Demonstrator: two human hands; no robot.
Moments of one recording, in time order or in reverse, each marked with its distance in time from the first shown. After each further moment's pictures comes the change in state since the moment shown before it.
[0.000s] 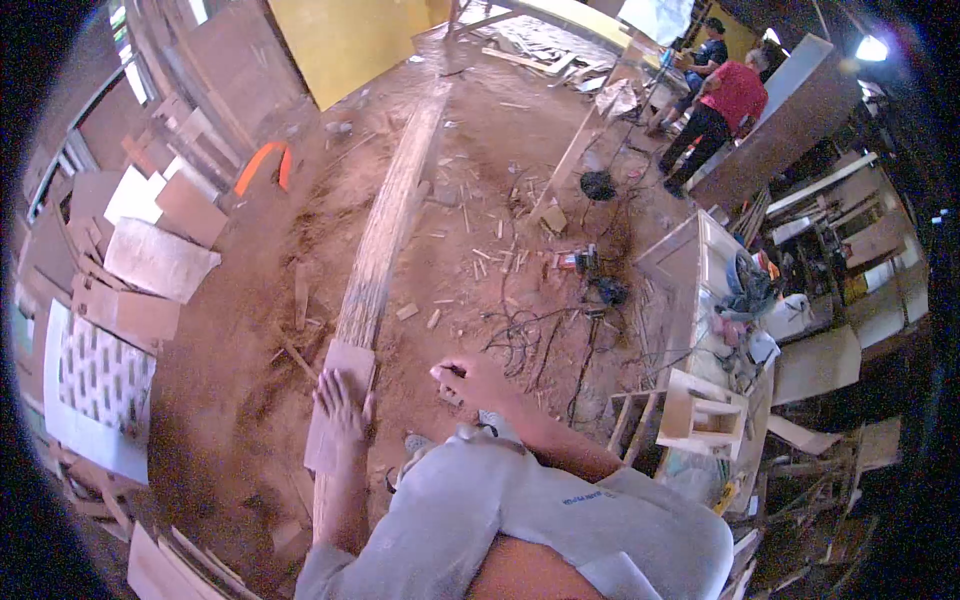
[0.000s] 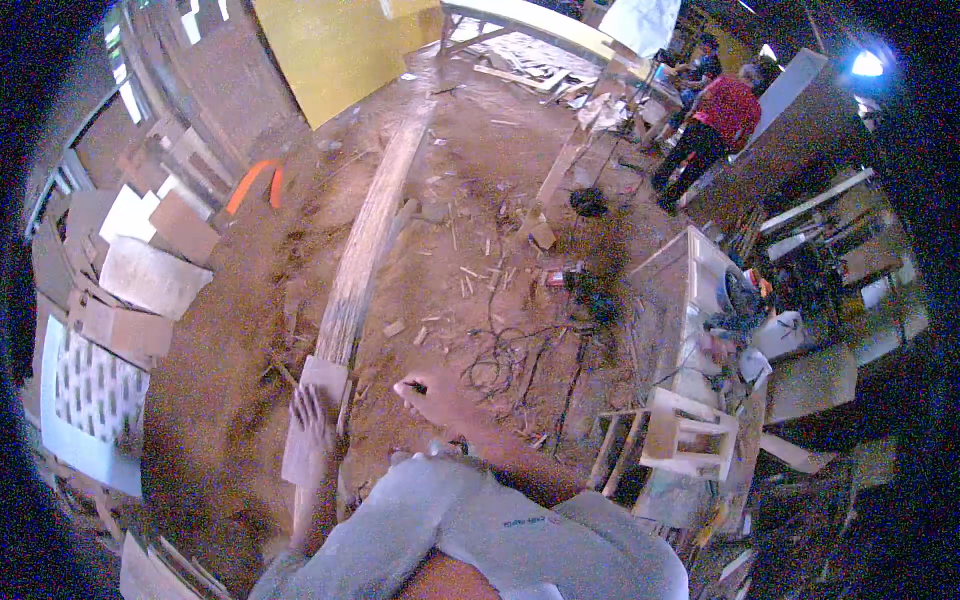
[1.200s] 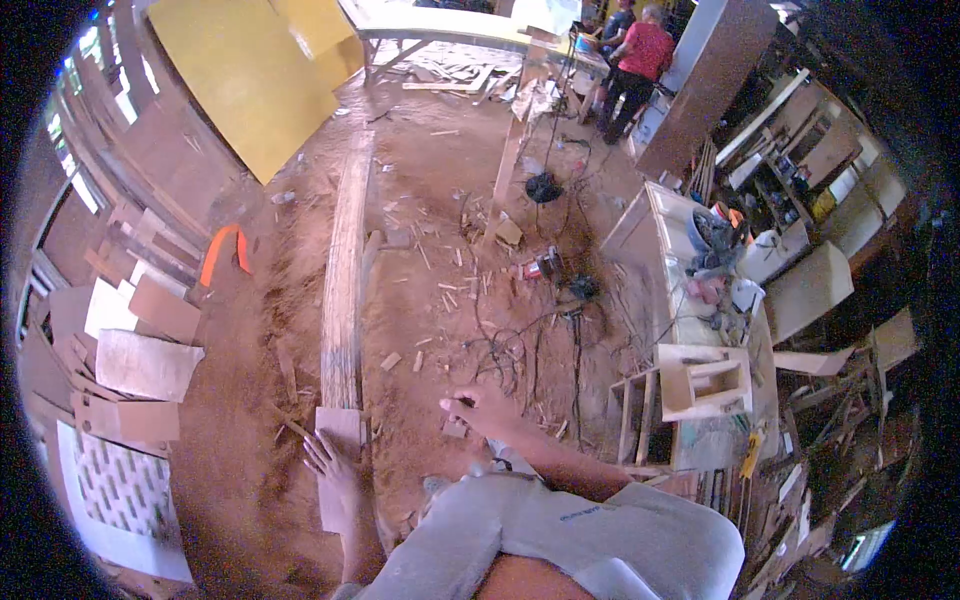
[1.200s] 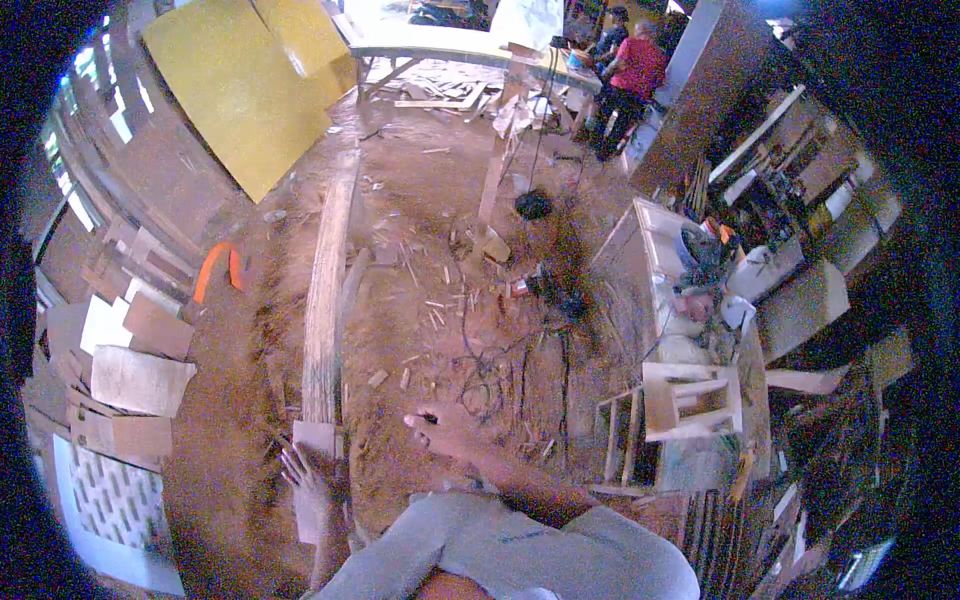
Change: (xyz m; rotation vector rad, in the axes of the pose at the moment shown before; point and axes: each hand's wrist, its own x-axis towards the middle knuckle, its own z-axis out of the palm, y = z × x) left_hand 0.015 -0.009 0.015 0.114 -0.027 -0.112; right_hand -0.031 0.041 -0.031 -0.022 0.214 0.078
